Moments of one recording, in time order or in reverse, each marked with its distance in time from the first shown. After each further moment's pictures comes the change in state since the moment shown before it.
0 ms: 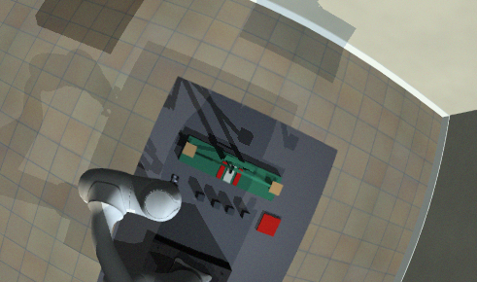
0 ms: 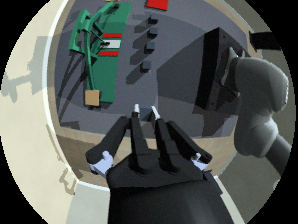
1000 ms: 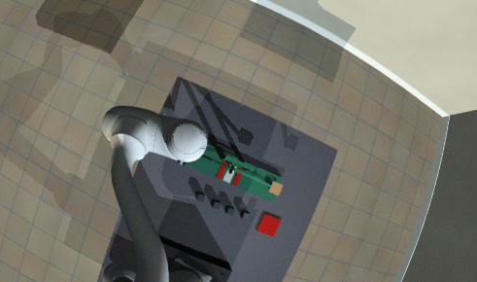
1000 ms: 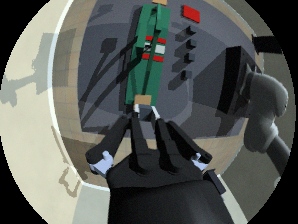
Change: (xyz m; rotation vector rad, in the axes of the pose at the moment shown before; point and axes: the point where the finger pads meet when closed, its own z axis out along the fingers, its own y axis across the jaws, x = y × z) arm 0.000 -0.169 0.001 0.000 0.000 0.000
